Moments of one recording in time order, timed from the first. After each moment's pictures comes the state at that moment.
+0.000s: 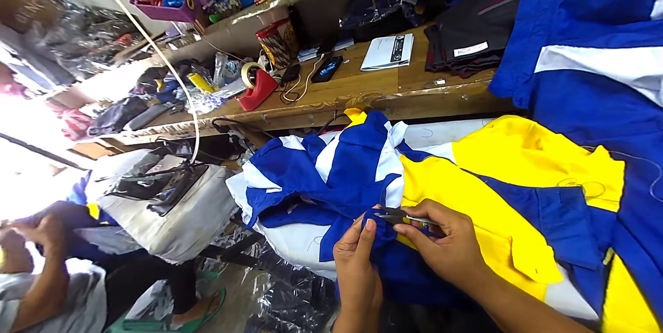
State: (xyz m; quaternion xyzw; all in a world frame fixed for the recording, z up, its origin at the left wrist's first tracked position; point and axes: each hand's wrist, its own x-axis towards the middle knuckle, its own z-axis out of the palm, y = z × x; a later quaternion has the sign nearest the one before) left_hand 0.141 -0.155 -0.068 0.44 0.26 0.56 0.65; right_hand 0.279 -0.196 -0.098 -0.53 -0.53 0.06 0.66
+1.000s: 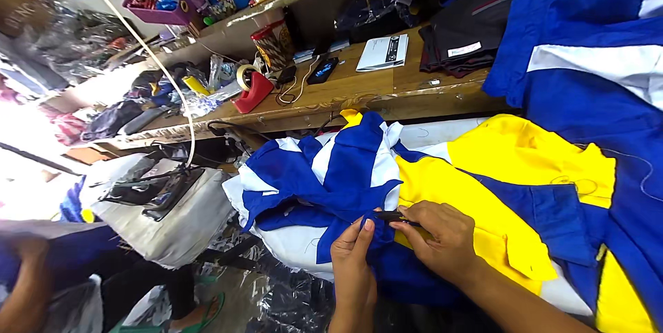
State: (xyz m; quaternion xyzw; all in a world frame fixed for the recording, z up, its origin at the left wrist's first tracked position) left_hand 0.139 -0.150 -0.069 0.44 0.28 0.53 0.67; right_hand 0.286 -0.188 -0.107 -0.55 -0.58 -0.18 0.57
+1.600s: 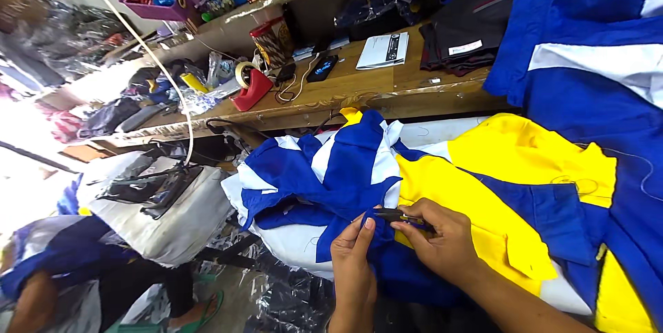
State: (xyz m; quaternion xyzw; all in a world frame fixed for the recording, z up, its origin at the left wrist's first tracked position) left_hand 0.140 -0.149 -0.069 0.44 0.28 0.53 0.67; right_hand 0.284 -0.192 -0.106 -0.56 -0.57 -0.05 0.60
